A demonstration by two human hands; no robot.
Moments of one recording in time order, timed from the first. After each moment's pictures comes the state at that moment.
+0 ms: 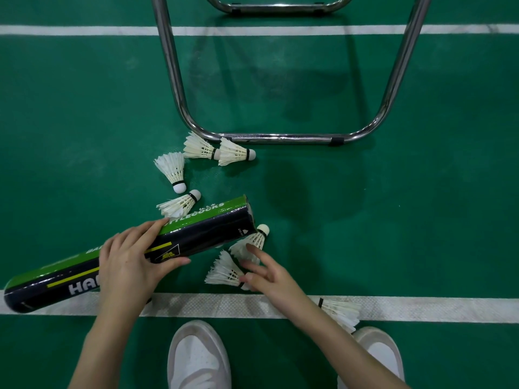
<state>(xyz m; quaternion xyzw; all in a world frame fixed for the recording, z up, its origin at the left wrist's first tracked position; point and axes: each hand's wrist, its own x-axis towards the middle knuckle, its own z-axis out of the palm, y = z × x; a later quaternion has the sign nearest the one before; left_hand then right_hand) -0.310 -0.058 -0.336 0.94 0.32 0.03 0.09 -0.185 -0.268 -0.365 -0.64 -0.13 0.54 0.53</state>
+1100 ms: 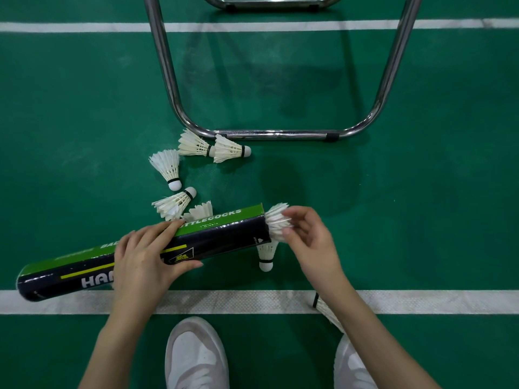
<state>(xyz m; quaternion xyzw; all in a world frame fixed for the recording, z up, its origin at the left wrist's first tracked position) -0.301 -0.079 -0.337 0.95 0.28 0.02 0.11 -0.139 -0.284 -0.320 -0.71 -0.13 0.30 0.63</state>
